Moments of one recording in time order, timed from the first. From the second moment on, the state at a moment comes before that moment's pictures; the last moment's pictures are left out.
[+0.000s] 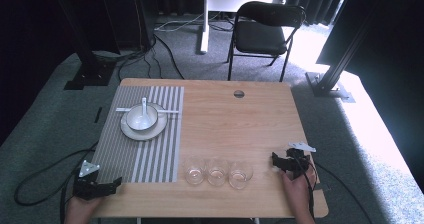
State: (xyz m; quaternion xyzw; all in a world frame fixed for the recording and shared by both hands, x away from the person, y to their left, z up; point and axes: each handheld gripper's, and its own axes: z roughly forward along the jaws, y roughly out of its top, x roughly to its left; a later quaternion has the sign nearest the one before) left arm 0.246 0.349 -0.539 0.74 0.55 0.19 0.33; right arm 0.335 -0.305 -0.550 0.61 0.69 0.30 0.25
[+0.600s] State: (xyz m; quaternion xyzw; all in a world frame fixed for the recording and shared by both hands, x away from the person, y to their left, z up) left arm 0.243 0.333 -0.532 0.77 0.50 0.19 0.34; right arm 0.335 -0.305 -0.550 0.61 0.69 0.30 0.25
